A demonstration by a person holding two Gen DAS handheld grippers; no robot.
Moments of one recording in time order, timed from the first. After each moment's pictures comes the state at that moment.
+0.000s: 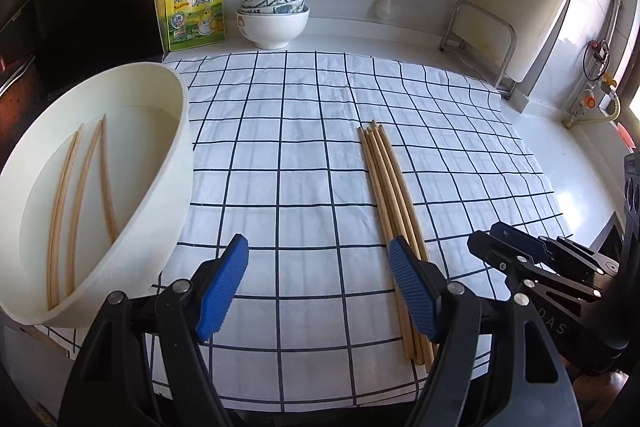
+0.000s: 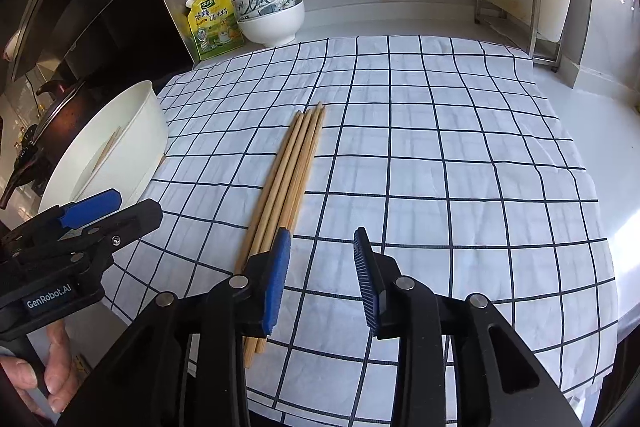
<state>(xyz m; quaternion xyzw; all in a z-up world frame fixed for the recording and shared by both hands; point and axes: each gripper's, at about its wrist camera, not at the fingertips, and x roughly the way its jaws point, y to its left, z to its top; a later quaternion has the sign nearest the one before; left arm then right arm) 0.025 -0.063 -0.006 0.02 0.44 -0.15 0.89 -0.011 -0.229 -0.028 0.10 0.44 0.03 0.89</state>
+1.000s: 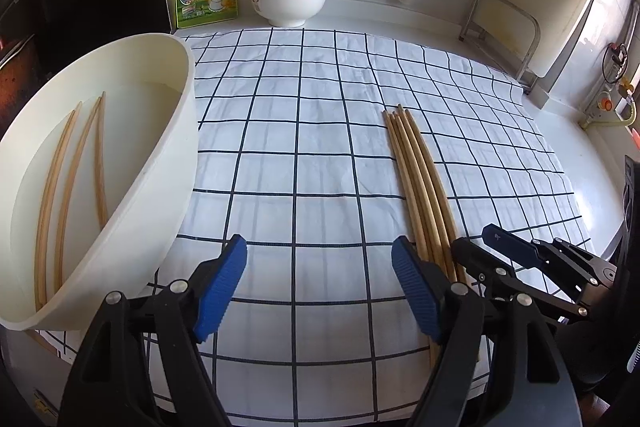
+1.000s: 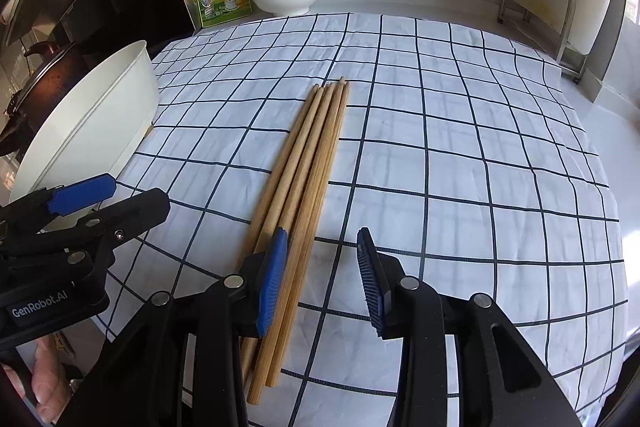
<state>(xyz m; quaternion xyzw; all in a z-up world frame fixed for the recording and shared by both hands) 0.043 -0.056 -0.027 0.02 0.46 -0.13 0.88 0.014 -0.203 -0.053 0.04 0.47 0.02 0.88</state>
